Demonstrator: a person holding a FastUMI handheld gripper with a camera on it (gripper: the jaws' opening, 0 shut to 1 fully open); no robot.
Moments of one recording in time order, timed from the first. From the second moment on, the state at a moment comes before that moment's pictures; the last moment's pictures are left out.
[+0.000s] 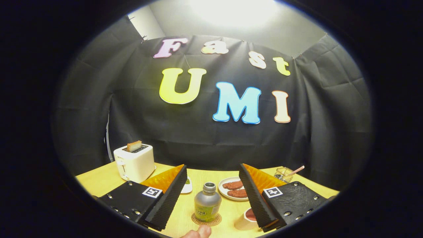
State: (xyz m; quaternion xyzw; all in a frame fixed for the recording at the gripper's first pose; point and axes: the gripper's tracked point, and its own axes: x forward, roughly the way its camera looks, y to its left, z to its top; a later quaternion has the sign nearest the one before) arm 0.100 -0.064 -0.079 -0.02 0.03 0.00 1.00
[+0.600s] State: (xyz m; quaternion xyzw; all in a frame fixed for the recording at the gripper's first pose) arm 0.050 -0.047 0.022 0.01 0.01 0.07 1.00
